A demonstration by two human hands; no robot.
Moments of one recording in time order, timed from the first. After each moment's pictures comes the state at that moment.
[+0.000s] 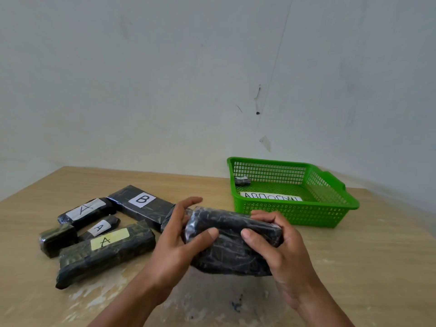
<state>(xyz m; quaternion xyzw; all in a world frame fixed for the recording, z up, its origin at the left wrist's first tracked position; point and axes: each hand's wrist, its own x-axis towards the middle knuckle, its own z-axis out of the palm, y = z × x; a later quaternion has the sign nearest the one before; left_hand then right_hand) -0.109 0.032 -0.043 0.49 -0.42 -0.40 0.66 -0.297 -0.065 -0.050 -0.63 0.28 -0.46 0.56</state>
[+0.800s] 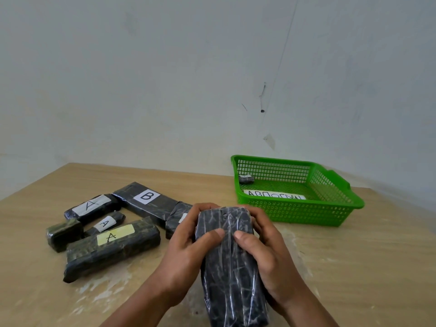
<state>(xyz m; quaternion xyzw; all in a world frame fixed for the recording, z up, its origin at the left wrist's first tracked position) -0.119 0.032 -0.049 0.44 -0.45 -0.41 0.66 -0.272 -0.043 -0.046 -0.63 0.21 -0.41 0.62</state>
